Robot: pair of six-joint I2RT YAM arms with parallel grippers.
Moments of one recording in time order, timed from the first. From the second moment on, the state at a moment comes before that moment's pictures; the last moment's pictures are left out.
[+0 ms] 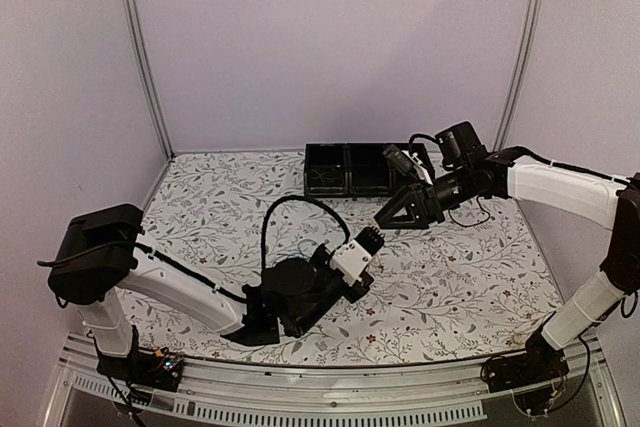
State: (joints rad) left arm -1.39 1.86 0.88 1.03 -0.71 0.39; right arm 0.54 1.53 1.16 -0.46 -1.12 -0.14
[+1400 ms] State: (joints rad) left arm -1.39 1.86 0.91 0.98 -0.73 0.35; right arm 0.50 1.58 1.14 -0.42 -1.27 -0.05
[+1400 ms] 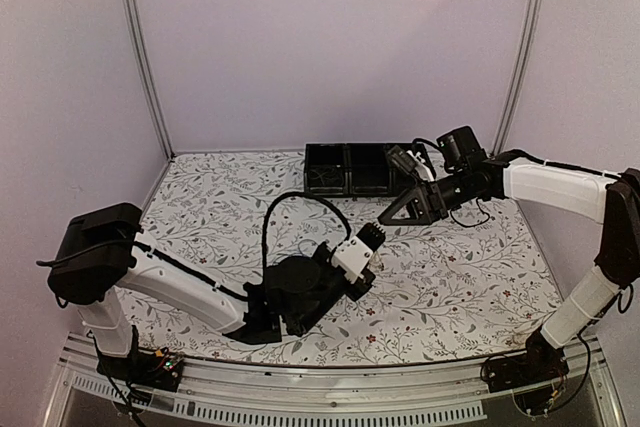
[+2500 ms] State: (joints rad) left arm -1.37 1.86 0.92 0.96 -0.70 0.29; right arm 0.52 1.56 1.06 -0.27 -1.28 0.01
